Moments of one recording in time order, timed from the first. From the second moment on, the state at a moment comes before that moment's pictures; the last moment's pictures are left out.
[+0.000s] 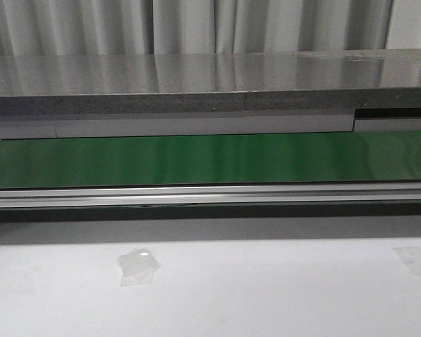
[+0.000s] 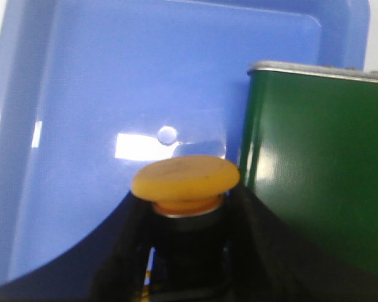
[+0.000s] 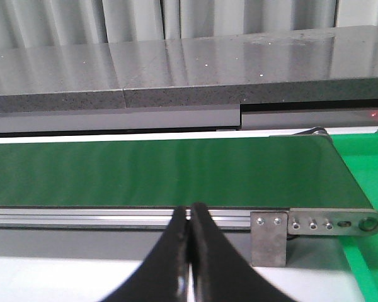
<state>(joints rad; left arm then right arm) 0.23 1.75 -1.36 0.00 0.83 0.09 0.10 -0.01 0.03 -0.01 0.09 0.09</state>
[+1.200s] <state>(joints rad) 0.12 1.81 -1.36 -0.05 0.85 0.22 0.10 -0.01 0.03 -0.01 0.09 0.09</state>
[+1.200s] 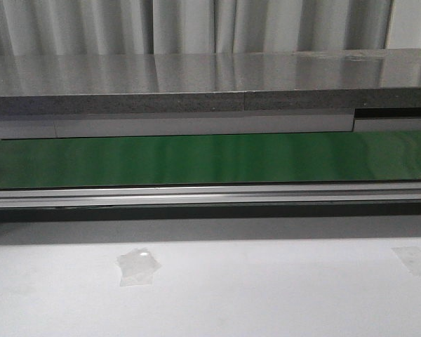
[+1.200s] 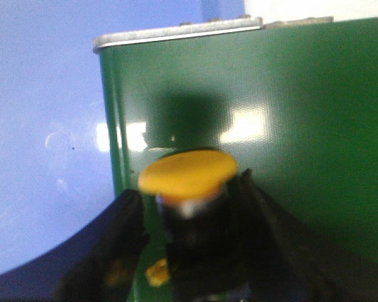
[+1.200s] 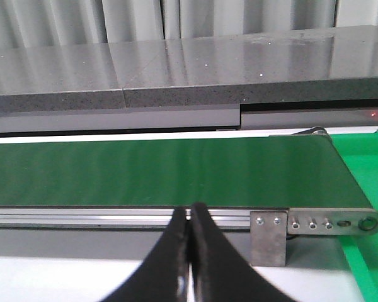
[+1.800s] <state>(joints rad) 0.12 1.68 -1.36 -0.22 0.86 0.33 0.10 -0.01 0.03 -0.01 0.09 0.09</state>
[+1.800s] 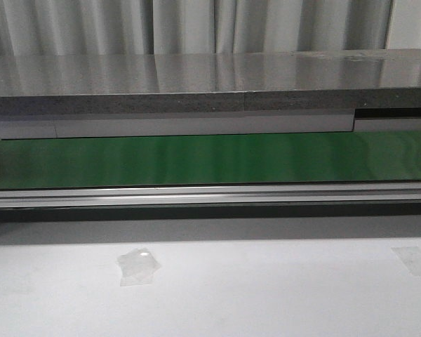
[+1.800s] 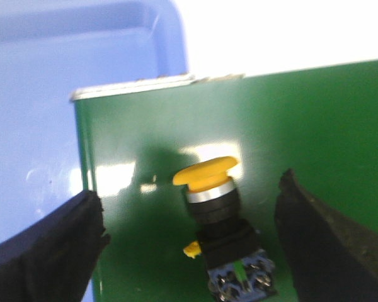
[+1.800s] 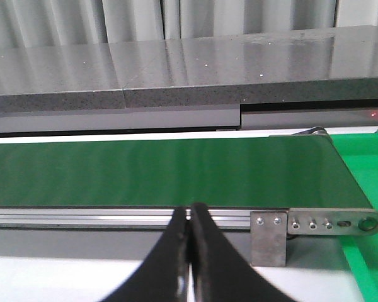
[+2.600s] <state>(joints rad) -0.07 1.02 -0.92 -0.27 0.48 0.35 0.10 -0.01 0.03 -0.01 0.09 0.09</state>
